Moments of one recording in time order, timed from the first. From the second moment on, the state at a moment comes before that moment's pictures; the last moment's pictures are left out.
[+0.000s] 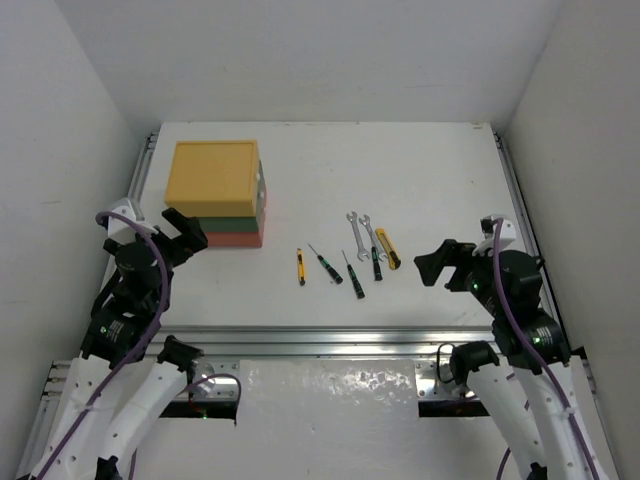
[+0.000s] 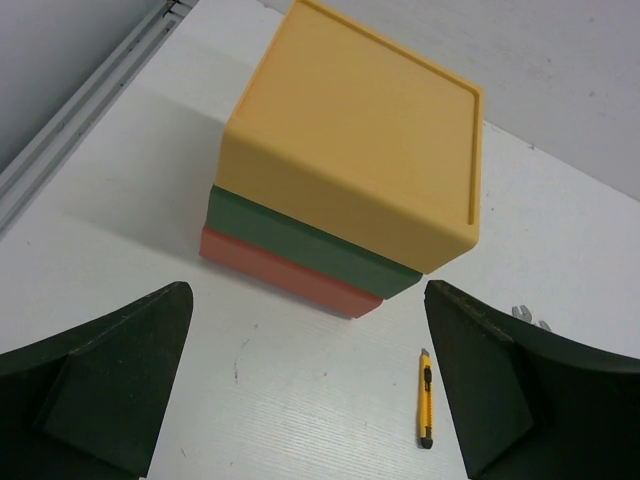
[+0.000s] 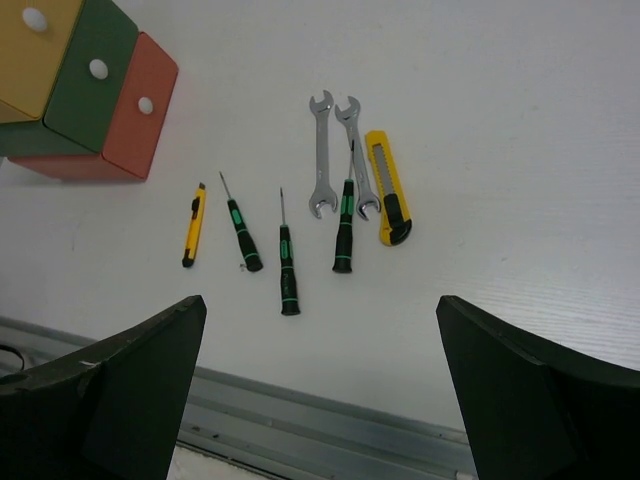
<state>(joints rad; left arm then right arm) -0.28 0.49 0.82 -0.59 -0.53 -0.48 0.21 0.43 0.69 -0.65 -0.11 0.35</state>
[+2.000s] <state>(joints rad) -0.25 0.44 0.78 -0.53 -0.35 -0.43 0.54 2.44 1.82 0.63 -0.78 1.10</state>
